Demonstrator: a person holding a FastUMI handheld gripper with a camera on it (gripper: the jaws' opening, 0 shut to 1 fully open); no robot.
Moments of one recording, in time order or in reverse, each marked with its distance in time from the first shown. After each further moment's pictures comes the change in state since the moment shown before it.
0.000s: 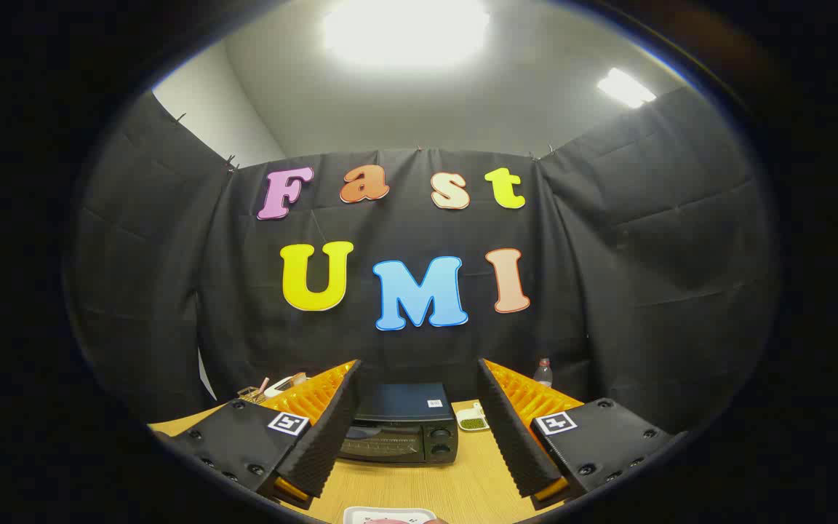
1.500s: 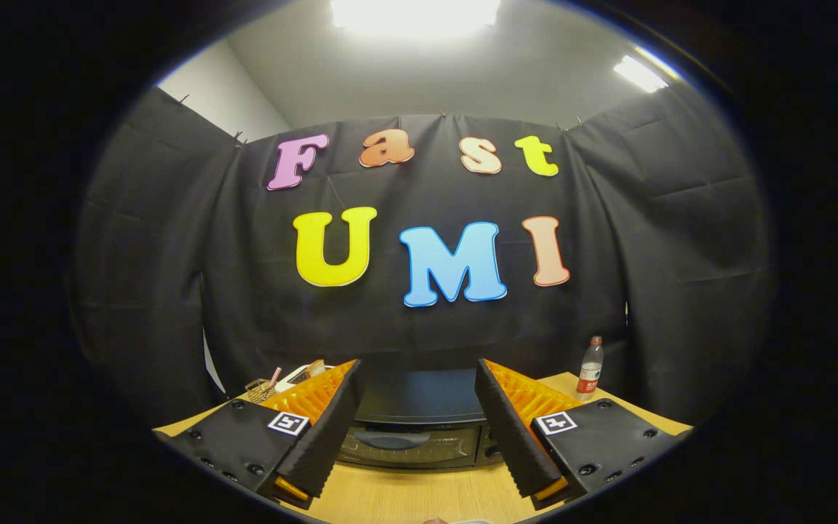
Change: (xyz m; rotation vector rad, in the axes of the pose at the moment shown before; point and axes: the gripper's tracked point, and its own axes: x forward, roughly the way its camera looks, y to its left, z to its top) arm 0.108 0.083 -0.073 0.002 0.116 0.057
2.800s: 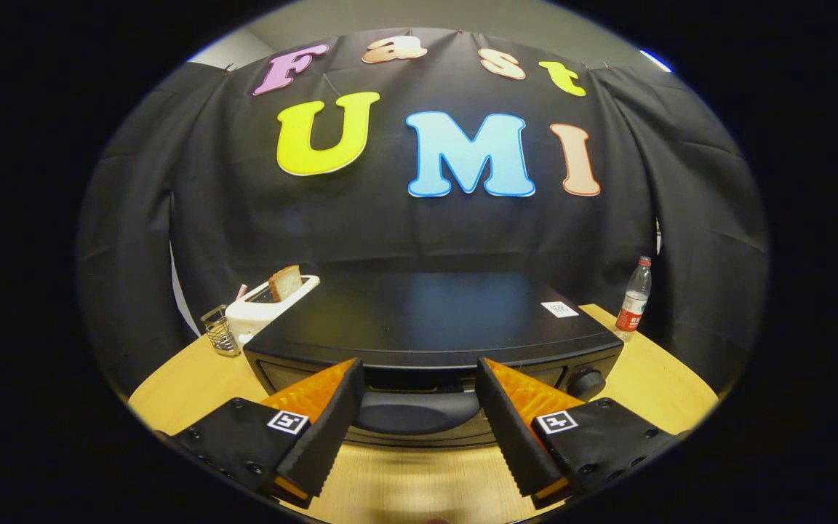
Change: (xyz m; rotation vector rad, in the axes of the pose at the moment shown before) arm 0.107 0.025 -0.165 -0.039 0.325 -0.025
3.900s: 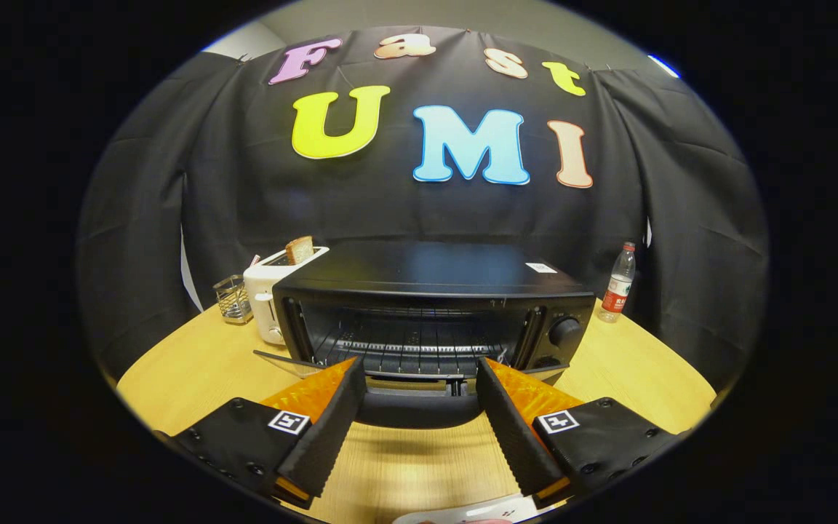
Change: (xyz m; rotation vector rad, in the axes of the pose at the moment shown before) arm -0.065 0.003 -0.053 -0.036 0.042 -0.004
